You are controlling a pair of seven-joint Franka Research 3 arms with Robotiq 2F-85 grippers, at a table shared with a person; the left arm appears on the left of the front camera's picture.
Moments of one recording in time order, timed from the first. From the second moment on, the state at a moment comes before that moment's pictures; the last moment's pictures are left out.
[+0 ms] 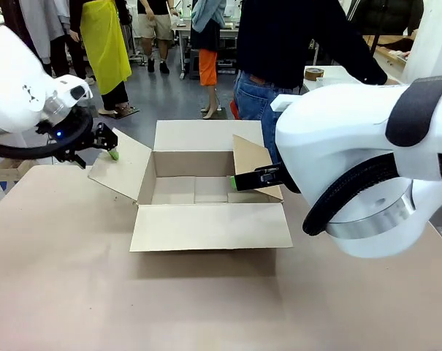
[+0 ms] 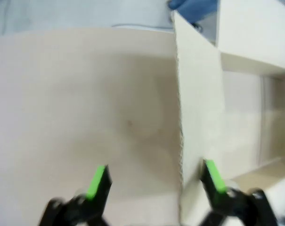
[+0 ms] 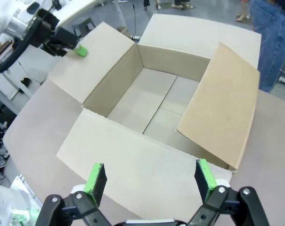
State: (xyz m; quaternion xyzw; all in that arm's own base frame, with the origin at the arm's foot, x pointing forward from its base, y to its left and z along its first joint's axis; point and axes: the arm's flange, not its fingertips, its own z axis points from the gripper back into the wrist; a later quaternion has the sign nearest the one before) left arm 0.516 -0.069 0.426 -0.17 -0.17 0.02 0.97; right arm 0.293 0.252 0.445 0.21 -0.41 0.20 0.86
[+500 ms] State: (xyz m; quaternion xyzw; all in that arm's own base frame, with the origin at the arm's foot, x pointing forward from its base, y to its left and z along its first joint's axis) left arm 0.518 -0.076 0.432 -0.13 -0.18 0.03 0.97; right arm 0.309 0.260 0.446 0.18 -0.40 0.24 0.87
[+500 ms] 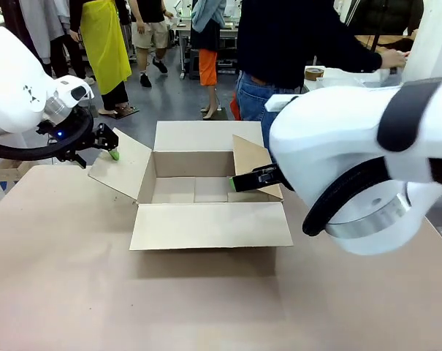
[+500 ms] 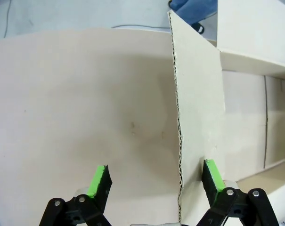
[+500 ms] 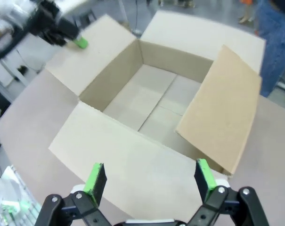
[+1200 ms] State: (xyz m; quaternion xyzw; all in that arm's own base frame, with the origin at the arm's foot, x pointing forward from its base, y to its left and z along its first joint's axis) left arm 0.519 -0.077 0.434 -0.13 -0.18 0.03 0.97; right arm 0.370 0.299 0.554 0.04 -0.23 0.25 0.94
